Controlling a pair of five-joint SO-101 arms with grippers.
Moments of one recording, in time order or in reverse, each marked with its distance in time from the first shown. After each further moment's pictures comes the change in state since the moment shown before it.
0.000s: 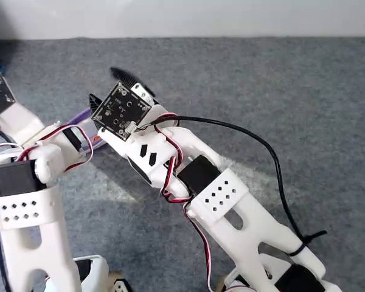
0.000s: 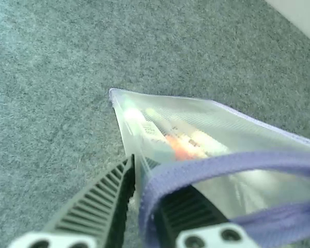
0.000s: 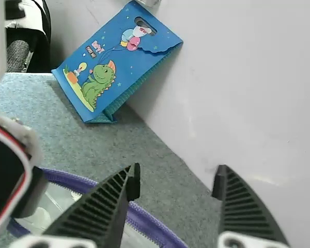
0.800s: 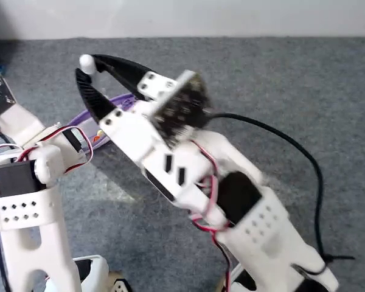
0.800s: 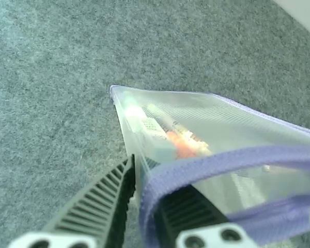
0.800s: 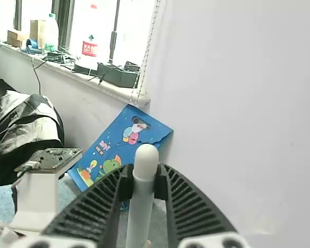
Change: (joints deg) left arm 0.0 0.0 0.0 0.7 0.0; right arm -2.8 -6.7 -14.4 4.8 -10.4
